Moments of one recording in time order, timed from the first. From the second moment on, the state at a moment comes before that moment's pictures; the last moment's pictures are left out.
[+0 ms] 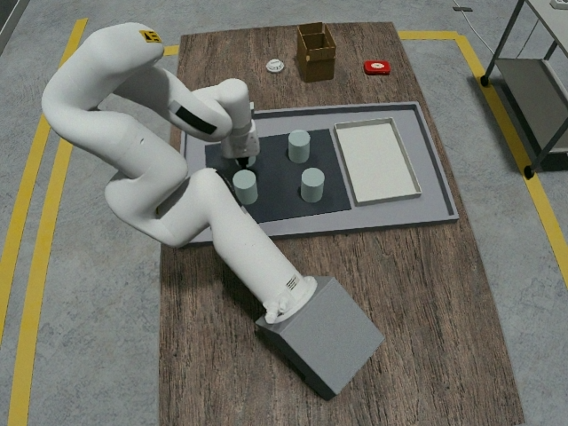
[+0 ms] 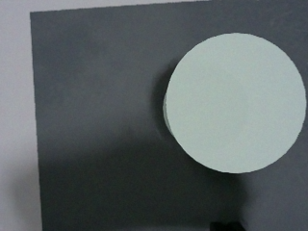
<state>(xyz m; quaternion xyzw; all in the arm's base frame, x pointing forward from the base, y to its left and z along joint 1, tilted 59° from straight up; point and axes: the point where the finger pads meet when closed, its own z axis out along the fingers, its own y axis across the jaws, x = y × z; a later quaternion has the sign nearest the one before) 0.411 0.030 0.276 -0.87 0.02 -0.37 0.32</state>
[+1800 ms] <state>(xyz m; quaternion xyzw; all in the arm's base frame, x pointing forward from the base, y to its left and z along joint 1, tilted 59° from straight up) 0.373 -0.016 0.325 -0.87 0.02 -0.37 0.32</state>
